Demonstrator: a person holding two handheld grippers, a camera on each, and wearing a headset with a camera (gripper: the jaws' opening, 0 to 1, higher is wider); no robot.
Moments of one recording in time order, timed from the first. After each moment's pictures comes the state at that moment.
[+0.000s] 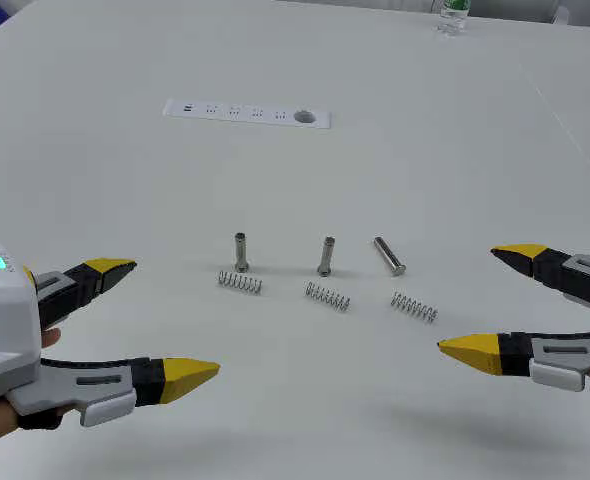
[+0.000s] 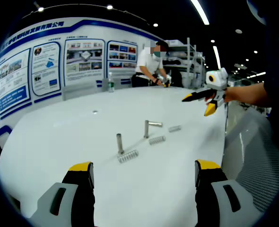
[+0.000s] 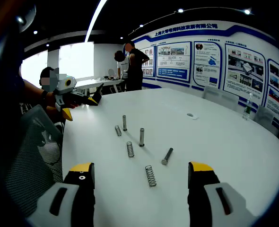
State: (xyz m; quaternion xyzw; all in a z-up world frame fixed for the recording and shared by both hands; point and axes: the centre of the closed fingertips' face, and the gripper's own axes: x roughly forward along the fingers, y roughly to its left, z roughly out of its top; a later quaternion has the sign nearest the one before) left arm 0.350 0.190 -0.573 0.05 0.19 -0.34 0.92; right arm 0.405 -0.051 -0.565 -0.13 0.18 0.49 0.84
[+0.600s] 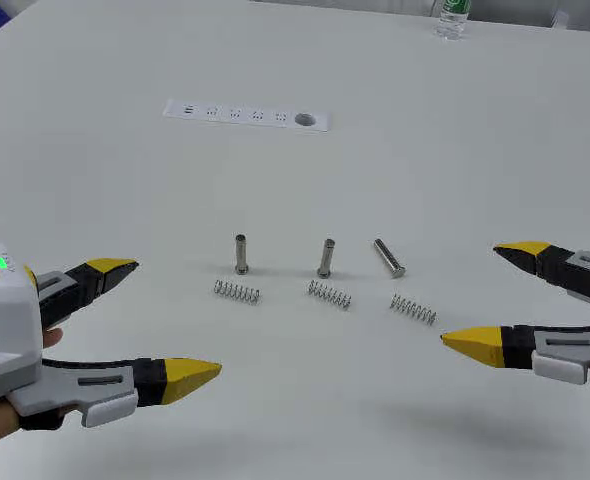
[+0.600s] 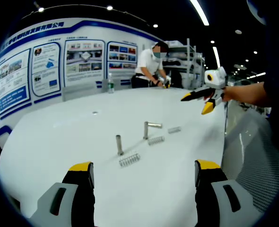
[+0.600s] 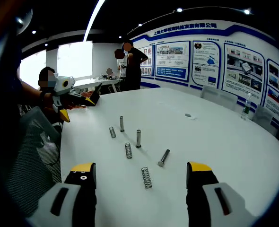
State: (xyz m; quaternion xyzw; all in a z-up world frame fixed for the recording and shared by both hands) left arm 0.350 0.188 -0.571 0.04 0.19 -0.34 0.92; right arm 0.414 -0.053 -0.557 -0.13 0.18 0.49 0.84
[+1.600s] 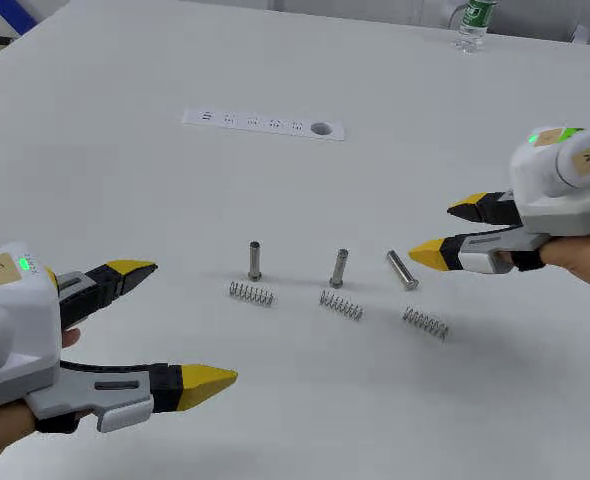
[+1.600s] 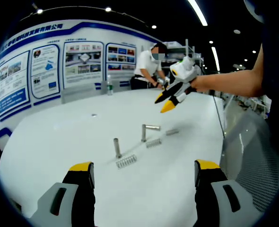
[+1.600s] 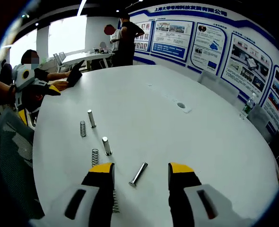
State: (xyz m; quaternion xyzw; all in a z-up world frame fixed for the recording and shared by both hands) left arm 0.347 0.184 -0.565 0.05 0.18 -0.35 0.92; right arm 0.513 -0.006 -0.577 -0.22 0.28 0.43 0.83
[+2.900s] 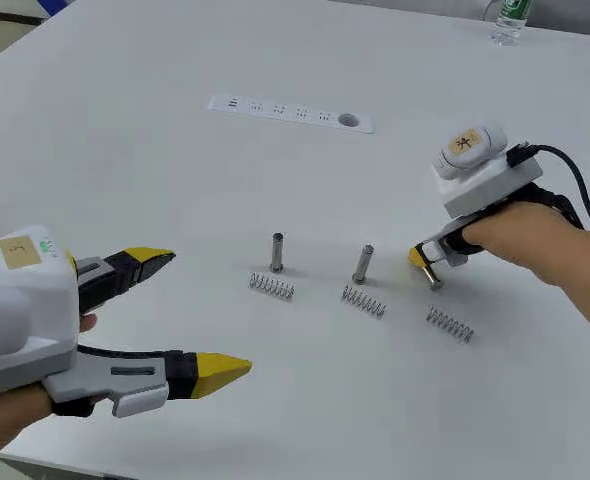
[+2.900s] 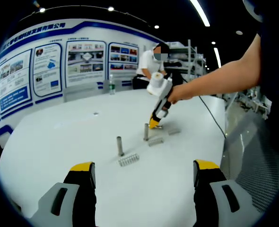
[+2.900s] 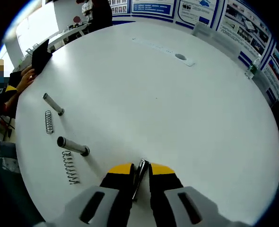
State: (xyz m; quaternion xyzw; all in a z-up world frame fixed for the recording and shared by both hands) left arm 0.348 0.192 -0.567 0.04 0.18 -0.34 0.92; right arm 0.537 0.007 -0.665 -0.23 0.46 0.34 0.78
